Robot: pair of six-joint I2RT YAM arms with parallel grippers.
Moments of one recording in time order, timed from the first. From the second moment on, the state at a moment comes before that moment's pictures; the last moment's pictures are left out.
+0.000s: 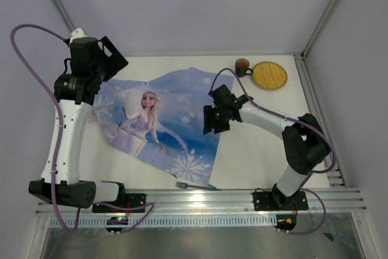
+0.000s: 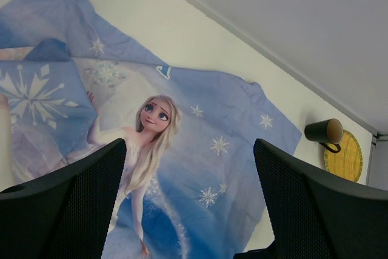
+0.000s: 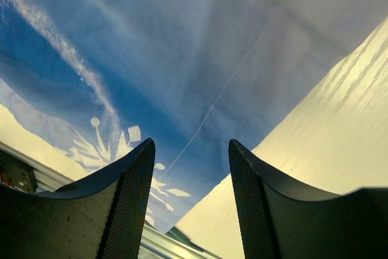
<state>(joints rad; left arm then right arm) -0.12 1.33 1.71 -0.86 -0.23 -0.63 0.62 1.70 1.16 -0.56 -0.18 0.49</state>
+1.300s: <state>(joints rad) -0.12 1.37 1.71 -0.85 -0.18 -0.63 0.82 1.62 0.86 -0.50 -0.29 0.73</state>
